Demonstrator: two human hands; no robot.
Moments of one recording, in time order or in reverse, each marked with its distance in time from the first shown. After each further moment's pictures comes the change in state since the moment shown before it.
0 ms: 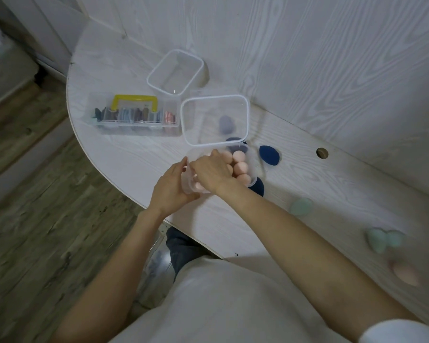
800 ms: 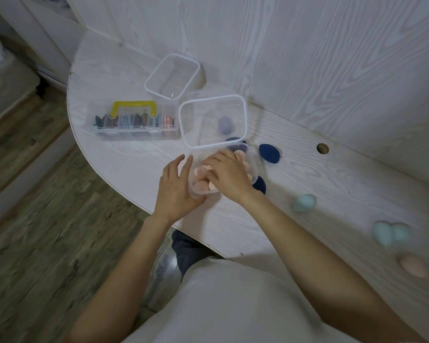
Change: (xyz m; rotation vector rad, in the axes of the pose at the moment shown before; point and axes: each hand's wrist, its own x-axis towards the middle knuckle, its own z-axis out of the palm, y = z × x) left_hand -0.007 0.010 0.004 0.285 0.174 0.202; right_hand -0.025 0.029 0.026 0.412 0.305 0.075
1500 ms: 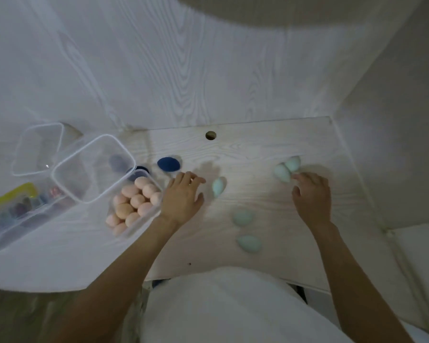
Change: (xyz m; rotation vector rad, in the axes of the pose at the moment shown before) left_hand 0.045 0.167 0.078 0.116 -0.276 0.675; right_hand -0.312 0.163 -0.056 -0.195 0.599 1.044
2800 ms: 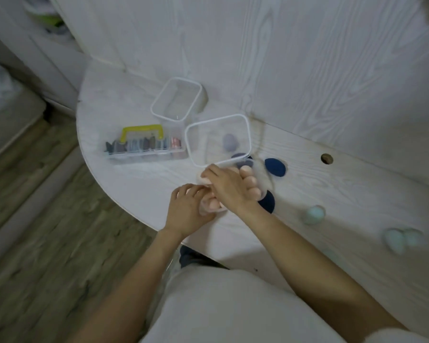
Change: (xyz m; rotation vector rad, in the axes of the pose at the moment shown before) left_hand -0.153 -0.117 -0.041 -0.023 0.067 -0.573; right_hand -0.046 -0.368 0.099 0.107 -0.550 -1.127
